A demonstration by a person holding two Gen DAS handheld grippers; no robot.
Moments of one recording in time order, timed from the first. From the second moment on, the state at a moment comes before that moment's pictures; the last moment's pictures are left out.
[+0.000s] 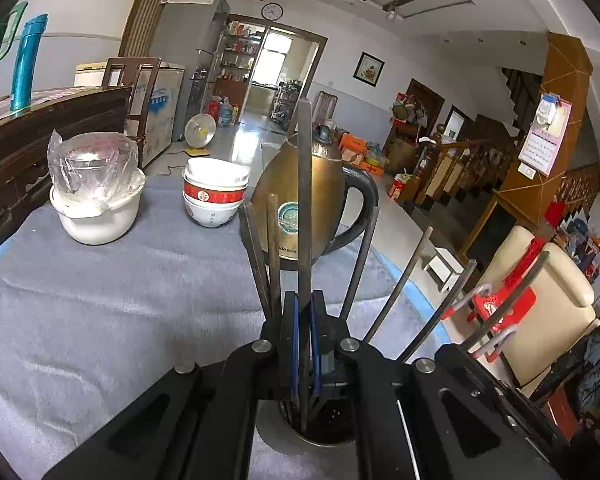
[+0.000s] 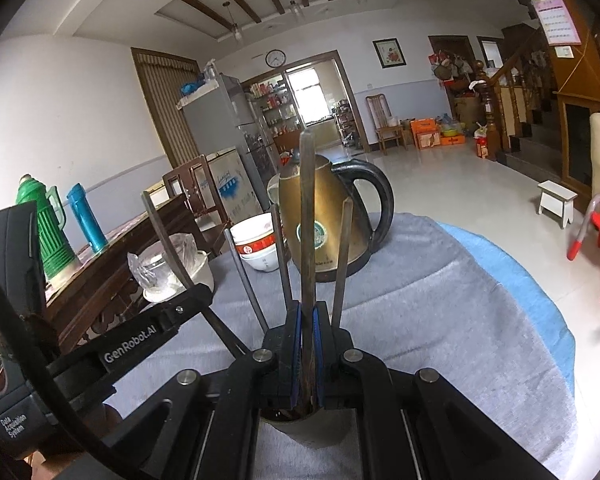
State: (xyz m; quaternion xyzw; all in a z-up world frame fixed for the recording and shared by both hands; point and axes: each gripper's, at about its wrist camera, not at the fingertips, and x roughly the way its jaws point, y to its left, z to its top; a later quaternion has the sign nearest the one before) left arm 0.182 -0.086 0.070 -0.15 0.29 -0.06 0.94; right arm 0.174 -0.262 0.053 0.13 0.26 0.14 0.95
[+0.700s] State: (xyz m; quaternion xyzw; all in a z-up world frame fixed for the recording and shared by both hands) left arm 0.171 -0.077 0.071 -0.15 0.31 -0.07 0.94; right arm 0.178 -0.263 0.037 0.12 0.31 0.13 0.94
